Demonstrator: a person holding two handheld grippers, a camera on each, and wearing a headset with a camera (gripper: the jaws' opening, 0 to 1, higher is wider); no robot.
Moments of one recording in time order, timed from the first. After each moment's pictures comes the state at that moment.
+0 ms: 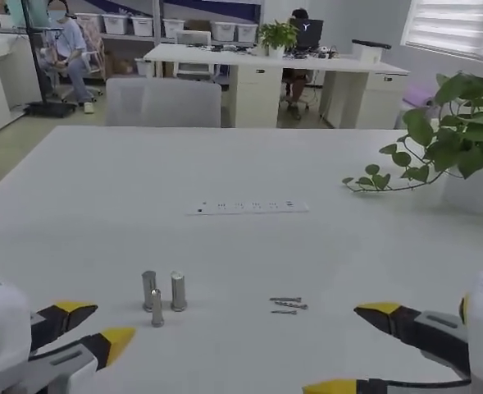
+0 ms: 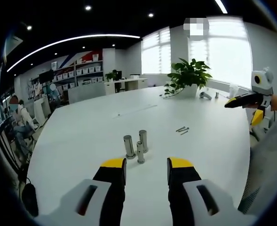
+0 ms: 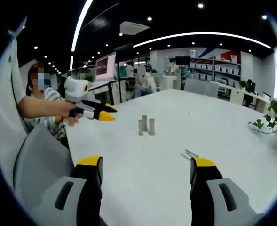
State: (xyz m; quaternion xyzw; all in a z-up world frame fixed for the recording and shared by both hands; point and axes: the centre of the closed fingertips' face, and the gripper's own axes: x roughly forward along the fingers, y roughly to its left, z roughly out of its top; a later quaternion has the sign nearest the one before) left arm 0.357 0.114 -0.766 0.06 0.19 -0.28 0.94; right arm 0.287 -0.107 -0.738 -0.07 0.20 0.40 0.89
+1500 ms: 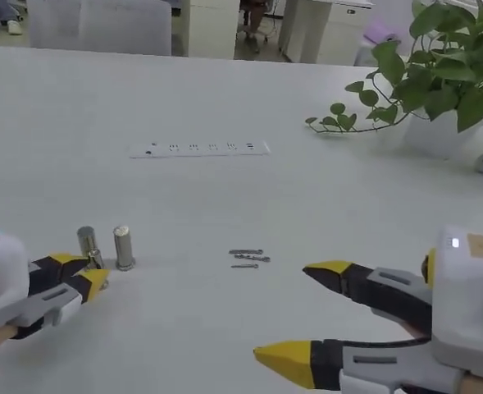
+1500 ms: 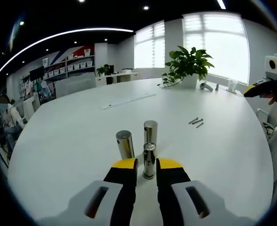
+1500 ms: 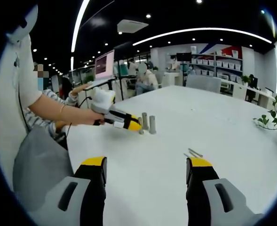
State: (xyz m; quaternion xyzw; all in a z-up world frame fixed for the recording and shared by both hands) left arm 0.435 0.081 -0.834 0.07 0.21 -0.32 0.92; right arm 0.303 -0.097 -0.753 -0.06 0.22 0.41 0.89
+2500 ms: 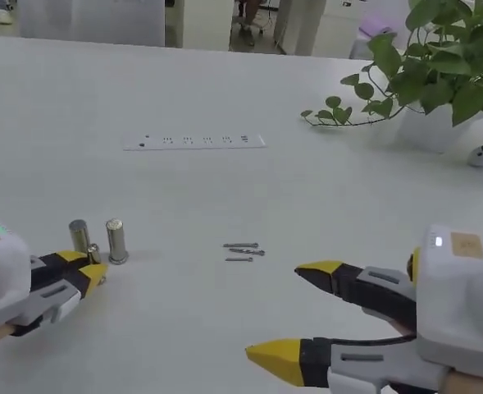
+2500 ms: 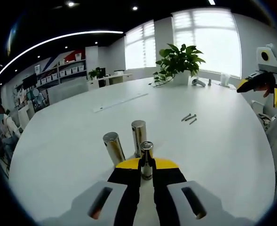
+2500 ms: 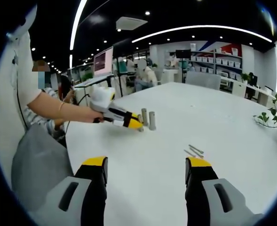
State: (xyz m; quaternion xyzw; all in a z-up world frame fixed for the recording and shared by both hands) left arm 0.429 0.069 -0.837 0.10 0.20 -0.35 0.91; right arm 0.302 -0.097 -0.762 -0.06 0.23 0.40 0.88
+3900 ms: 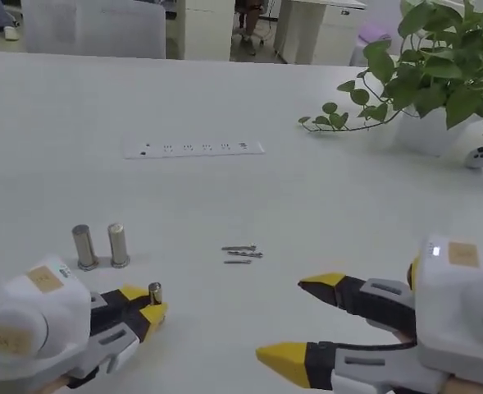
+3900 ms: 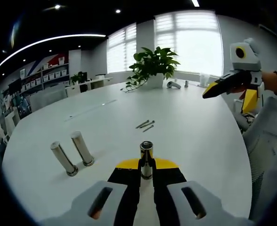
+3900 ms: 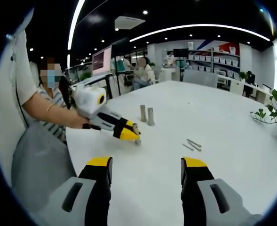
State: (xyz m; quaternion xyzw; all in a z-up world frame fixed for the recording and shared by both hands) left arm 0.363 -0.004 -0.827 0.09 0.19 -0.43 0.88; right arm 0.290 -0.108 -0.766 -0.06 0.24 0.39 0.89
